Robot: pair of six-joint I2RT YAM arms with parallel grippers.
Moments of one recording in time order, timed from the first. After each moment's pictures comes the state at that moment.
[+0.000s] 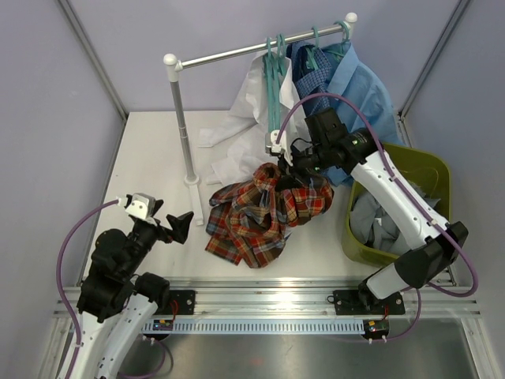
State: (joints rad) left arm -0.37 0.19 0.63 -0.53 0.06 -0.09; right arm 0.57 1.52 1.65 -1.05 -0.74 -0.73
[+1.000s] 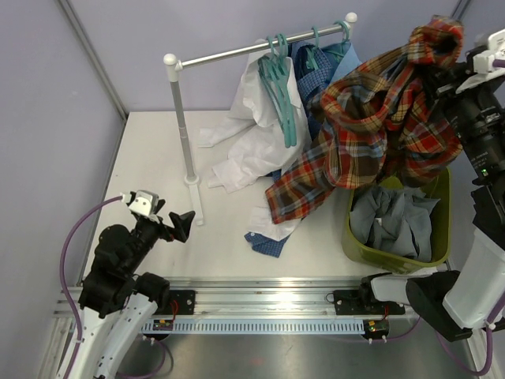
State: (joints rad) left arm -0.37 0.22 0.63 -0.53 0.06 -0.09; right arm 0.21 1.31 2.46 -0.94 -0.15 -0.31
